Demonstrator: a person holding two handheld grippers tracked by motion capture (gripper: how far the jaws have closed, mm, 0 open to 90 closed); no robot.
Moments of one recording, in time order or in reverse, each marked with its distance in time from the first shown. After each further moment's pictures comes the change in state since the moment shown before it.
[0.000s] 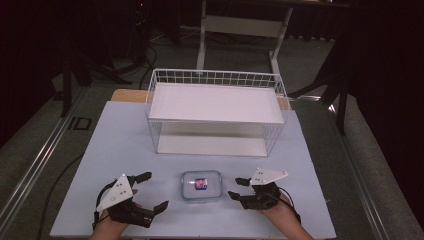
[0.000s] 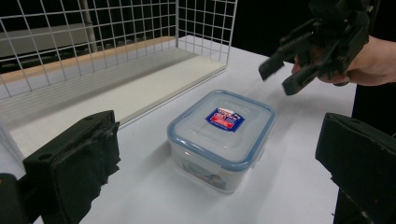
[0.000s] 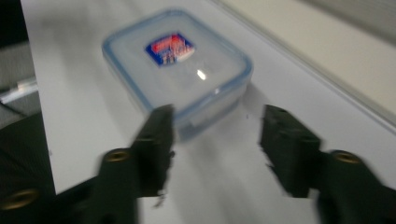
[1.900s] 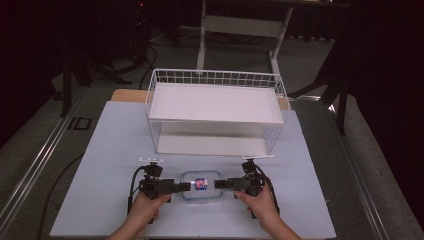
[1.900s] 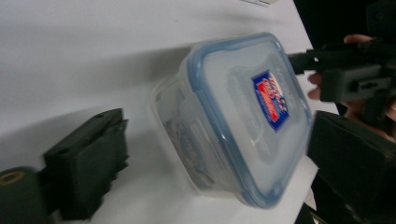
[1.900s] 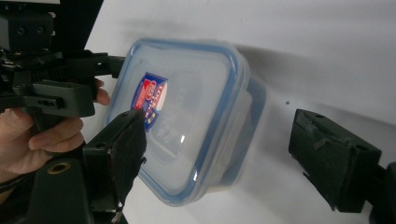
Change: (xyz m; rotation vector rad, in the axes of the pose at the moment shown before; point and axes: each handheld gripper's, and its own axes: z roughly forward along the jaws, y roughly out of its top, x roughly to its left) left arm 0.037 -0.012 0.095 0.404 -0.084 -0.766; right arm -0.029 0.012 0.053 0.137 0.166 0.758
